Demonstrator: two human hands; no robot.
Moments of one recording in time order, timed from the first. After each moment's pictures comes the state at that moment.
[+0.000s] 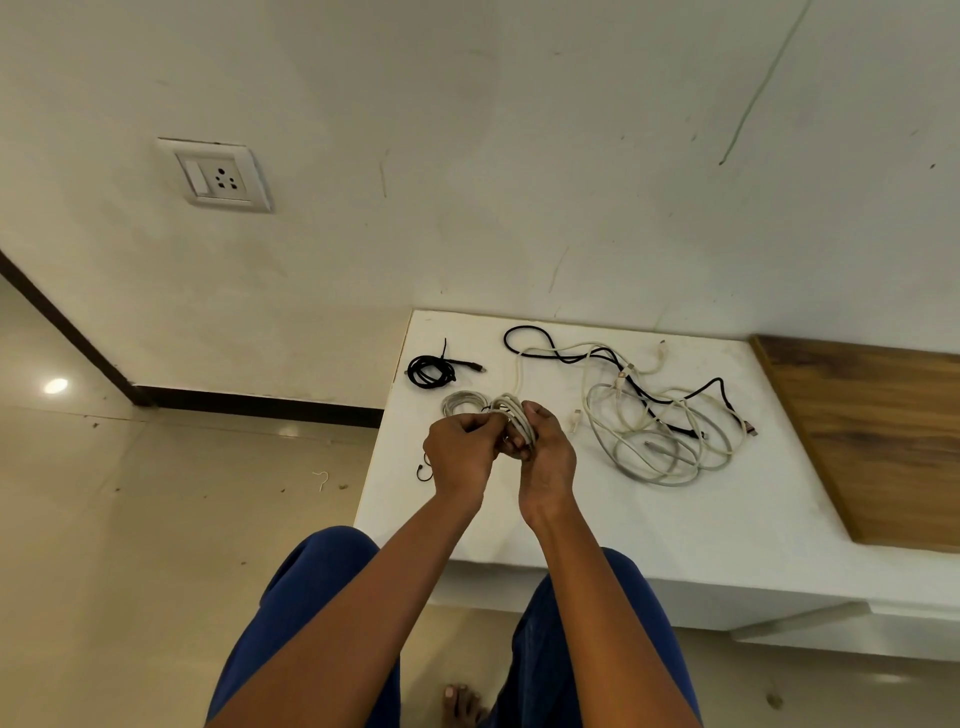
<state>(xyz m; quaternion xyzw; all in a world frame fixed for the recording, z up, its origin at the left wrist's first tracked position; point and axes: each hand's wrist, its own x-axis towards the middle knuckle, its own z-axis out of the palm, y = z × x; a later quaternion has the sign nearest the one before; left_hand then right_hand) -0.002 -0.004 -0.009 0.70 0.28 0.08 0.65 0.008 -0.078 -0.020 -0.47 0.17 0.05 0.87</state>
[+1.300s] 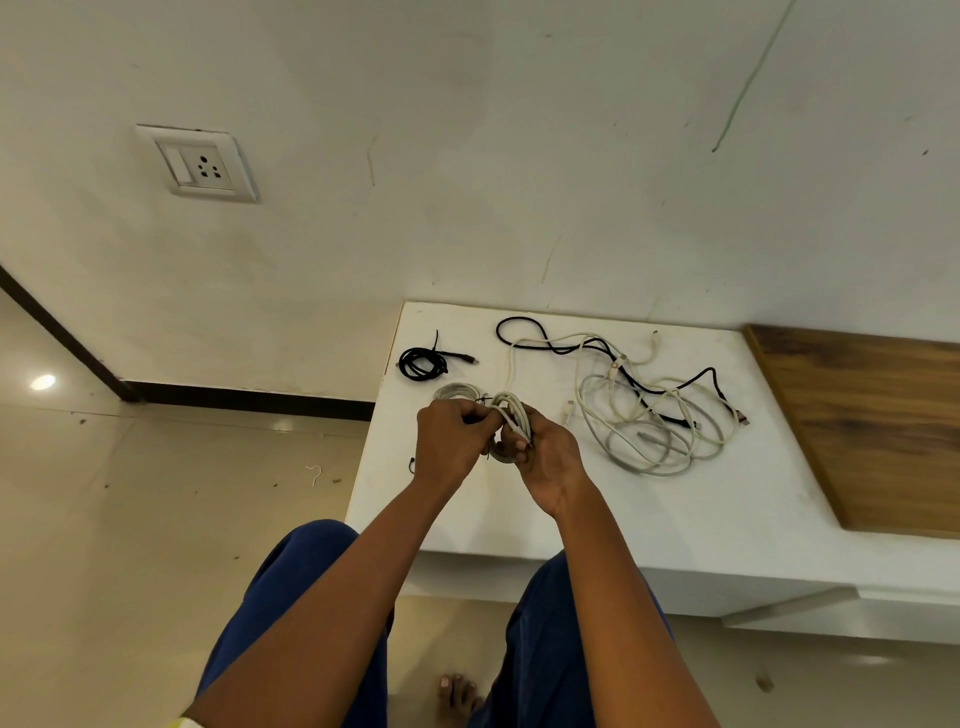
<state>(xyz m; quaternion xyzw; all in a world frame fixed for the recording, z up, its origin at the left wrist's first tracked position) 0.002 0.012 -0.012 0.83 0.14 0.07 0.54 0.017 -0.102 -0.021 -0.50 0.12 0.22 0.83</state>
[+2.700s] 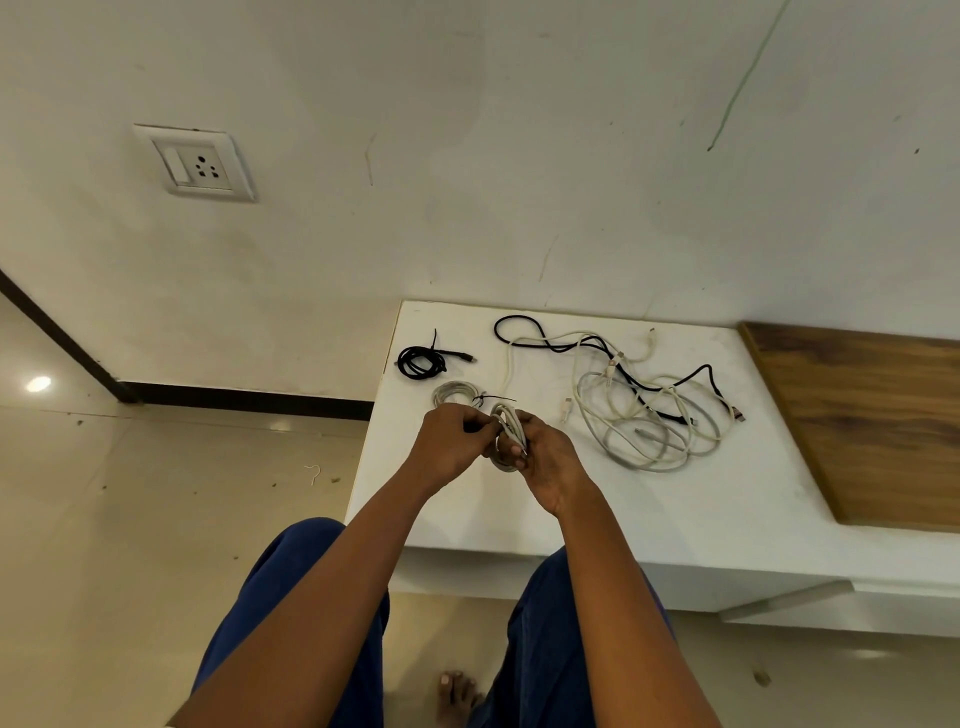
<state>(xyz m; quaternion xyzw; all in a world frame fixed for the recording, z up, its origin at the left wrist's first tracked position) 0.002 0.026 -0.019 0.86 0.07 -0.06 0.50 0.014 -0.105 -0.020 -0.56 0.15 0.23 0.78</state>
